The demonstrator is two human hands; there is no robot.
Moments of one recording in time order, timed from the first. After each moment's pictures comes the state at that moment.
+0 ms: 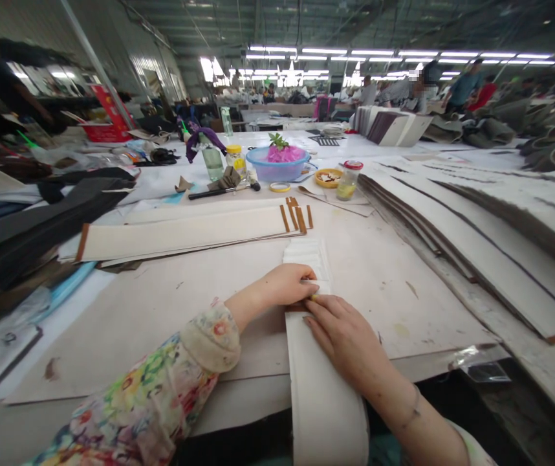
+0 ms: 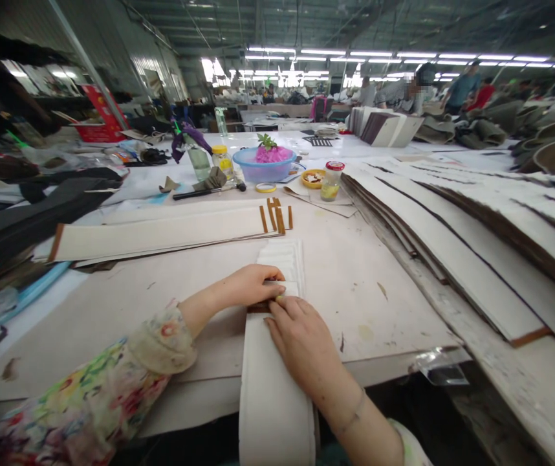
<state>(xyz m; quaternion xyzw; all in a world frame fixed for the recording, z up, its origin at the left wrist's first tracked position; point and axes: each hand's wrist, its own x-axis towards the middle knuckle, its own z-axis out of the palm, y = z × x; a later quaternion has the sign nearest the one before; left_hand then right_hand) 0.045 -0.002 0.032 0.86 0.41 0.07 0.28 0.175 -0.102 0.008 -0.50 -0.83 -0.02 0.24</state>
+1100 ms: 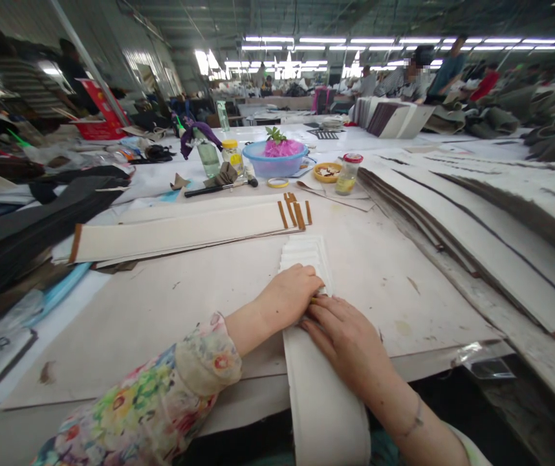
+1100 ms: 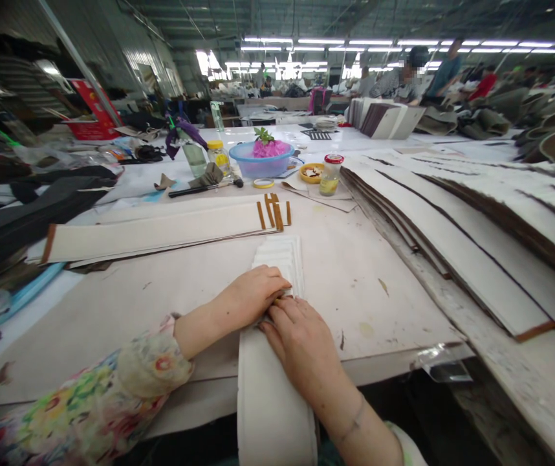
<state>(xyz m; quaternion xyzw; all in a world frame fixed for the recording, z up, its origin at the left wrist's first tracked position) 0.052 -0.022 0.029 0.95 0.30 0.07 0.10 0.176 -0.109 0.006 -0.51 -0.81 0.03 0.28</state>
